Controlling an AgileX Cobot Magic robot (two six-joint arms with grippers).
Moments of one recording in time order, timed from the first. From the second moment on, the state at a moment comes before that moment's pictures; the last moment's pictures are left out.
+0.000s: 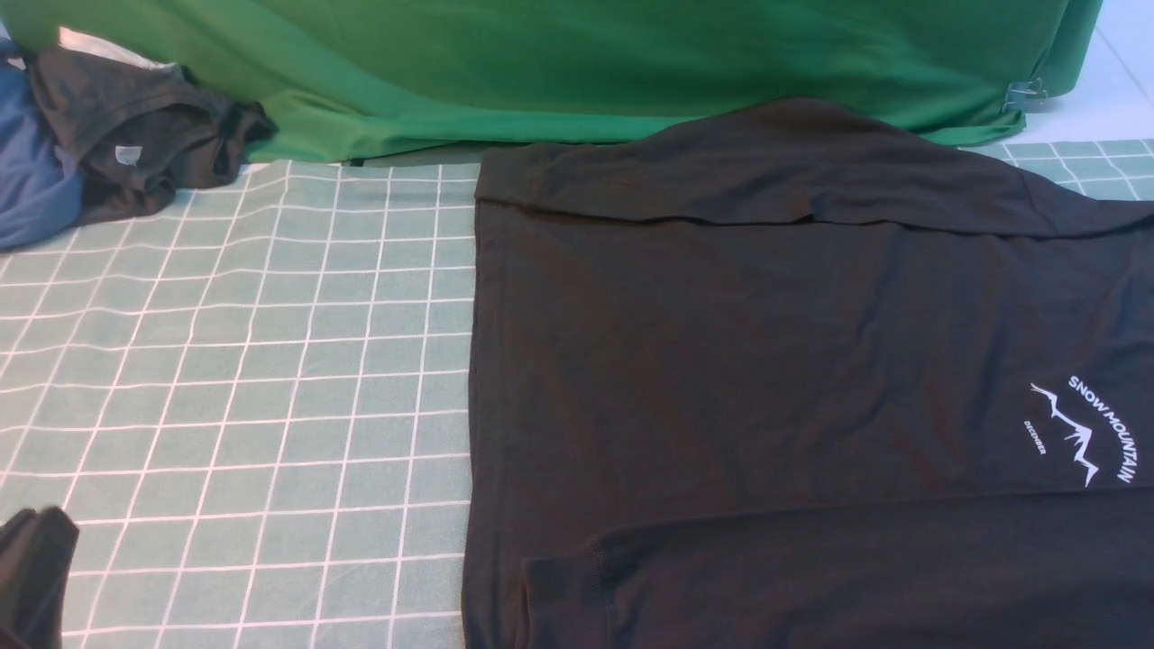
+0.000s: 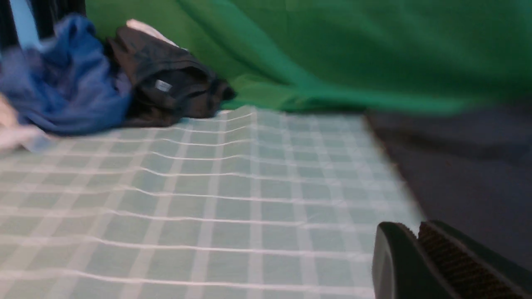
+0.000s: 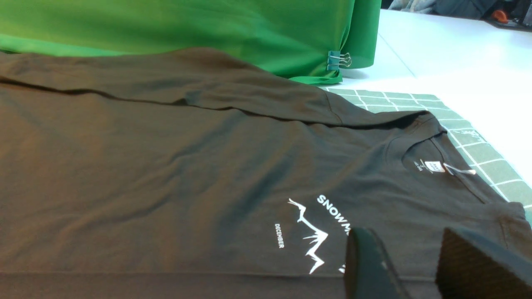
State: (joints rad) right arm 0.00 0.00 0.01 -0.04 0.24 -0.01; left arm 0.04 0.00 0.00 -0.29 0.13 -0.06
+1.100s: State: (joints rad) right arm 0.00 0.00 0.01 -0.04 0.23 -0.01; left arm 0.04 0.00 0.00 -0.66 -0.03 -0.29
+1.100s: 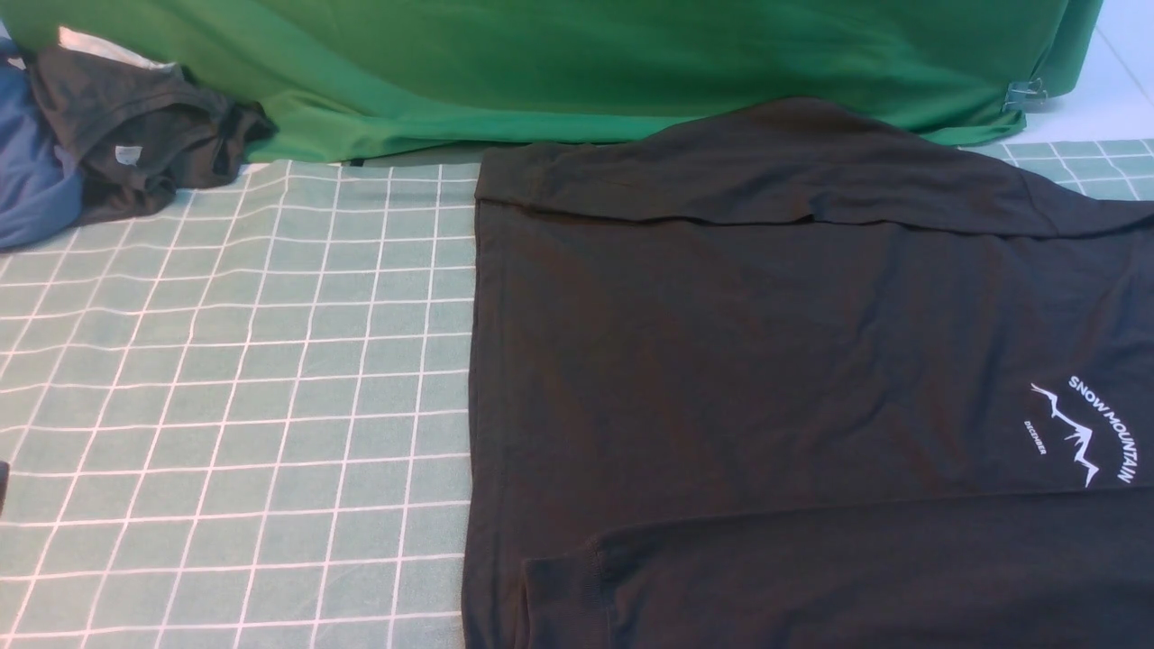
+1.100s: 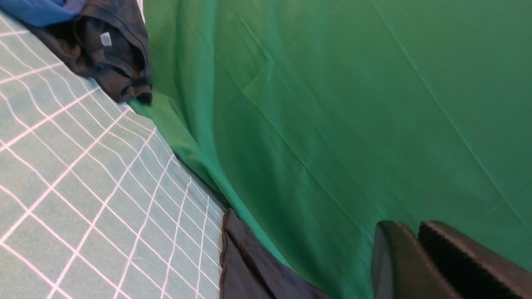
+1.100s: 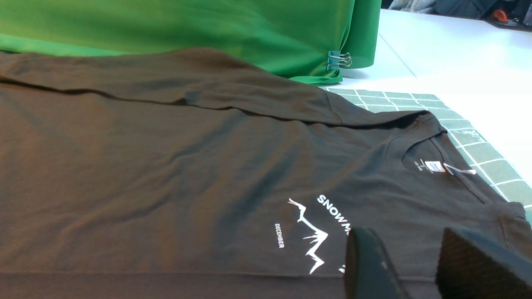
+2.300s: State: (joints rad) right arm 0.00 0.59 -0.74 -0.01 0.75 -0.01; left arm -0.32 1.26 -0.90 -0.55 1.02 0.16
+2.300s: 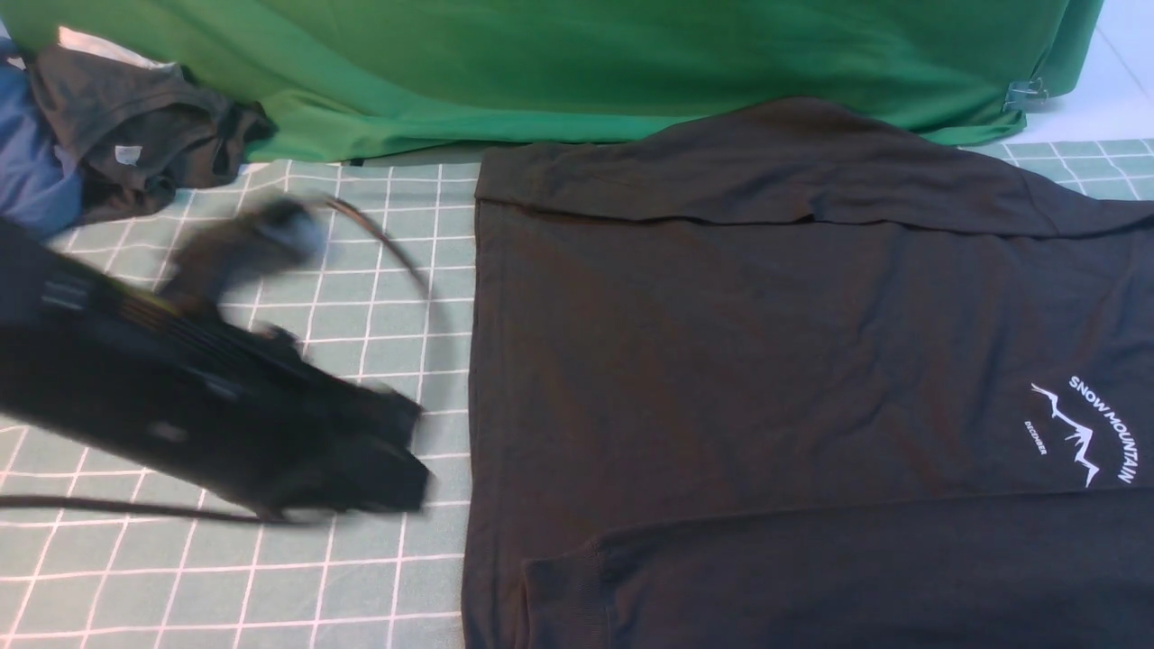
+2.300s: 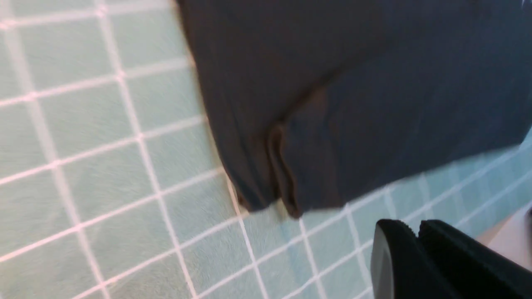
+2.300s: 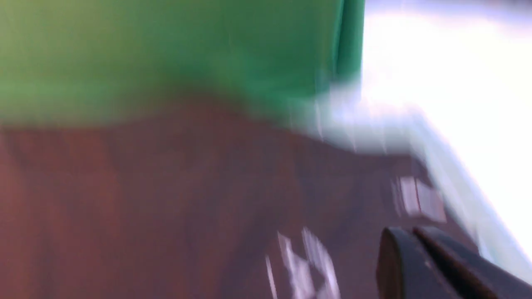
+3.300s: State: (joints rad) right arm 0.00 0.87 -0.78 0.03 0.91 -0.11; left arm -0.65 1.79 -1.04 -0.11 0.77 -0.07
